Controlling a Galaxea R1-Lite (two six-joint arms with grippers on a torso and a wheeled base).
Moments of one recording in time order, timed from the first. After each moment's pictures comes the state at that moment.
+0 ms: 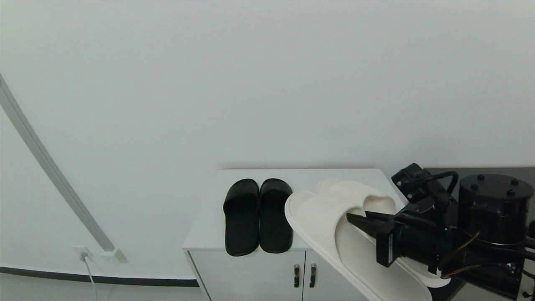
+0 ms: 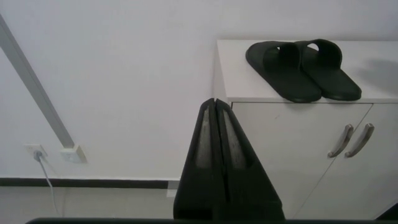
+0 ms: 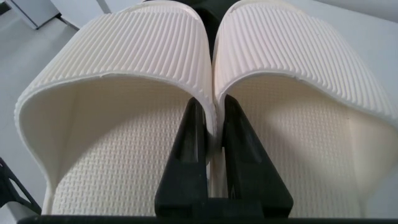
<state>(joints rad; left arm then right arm) 0.00 0.00 0.00 0.01 0.04 0.00 0.70 1.56 -0.51 -0.80 0.02 0.12</state>
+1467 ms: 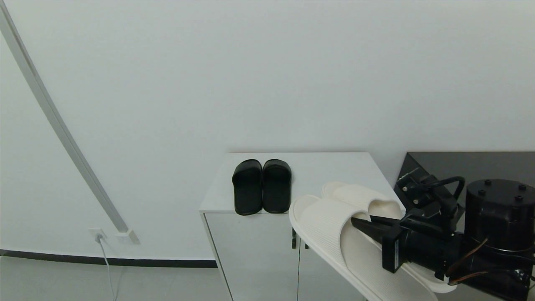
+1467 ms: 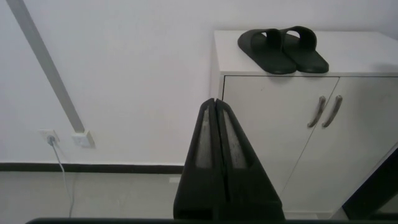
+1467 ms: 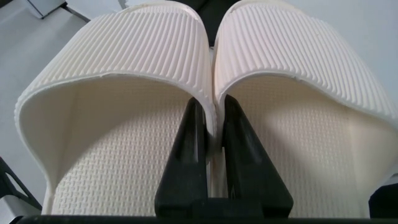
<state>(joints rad) 0.00 0.00 0.00 0.01 0.04 0.00 0.70 1.54 -0.47 -0.80 0.02 0.11</state>
